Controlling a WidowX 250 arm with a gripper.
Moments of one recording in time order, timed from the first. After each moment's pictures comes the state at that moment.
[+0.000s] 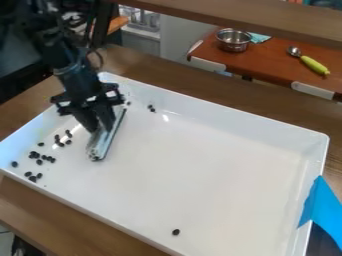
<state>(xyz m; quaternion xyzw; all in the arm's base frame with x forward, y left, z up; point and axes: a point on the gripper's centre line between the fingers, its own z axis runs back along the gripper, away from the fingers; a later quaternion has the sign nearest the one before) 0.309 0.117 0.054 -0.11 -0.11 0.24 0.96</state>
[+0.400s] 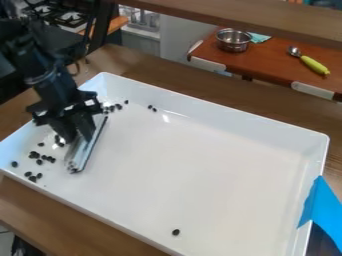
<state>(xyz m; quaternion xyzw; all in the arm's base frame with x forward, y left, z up) 0.281 0.119 0.057 -0.13 -0.12 0.24 0.95</state>
